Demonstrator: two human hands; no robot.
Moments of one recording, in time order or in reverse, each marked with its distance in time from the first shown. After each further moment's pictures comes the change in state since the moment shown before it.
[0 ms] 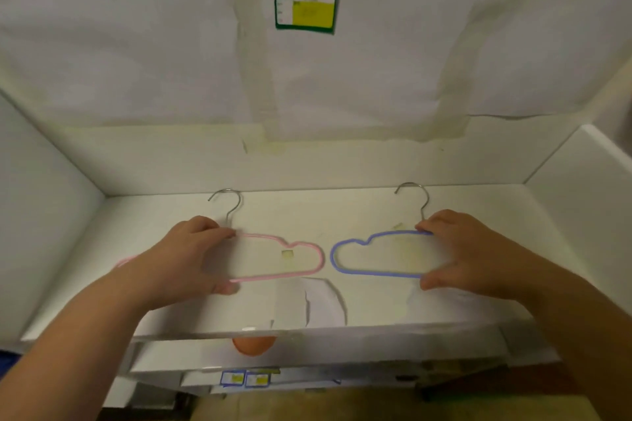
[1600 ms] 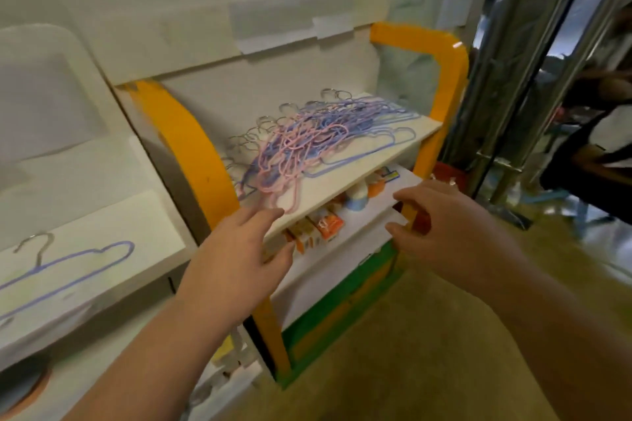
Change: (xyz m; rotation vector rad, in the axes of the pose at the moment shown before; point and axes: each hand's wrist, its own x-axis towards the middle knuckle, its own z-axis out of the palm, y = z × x) left_hand -0.133 0.640 0.105 -0.087 0.352 0.686; right_hand -0.520 0.258 -0.039 0.080 0.729 0.529
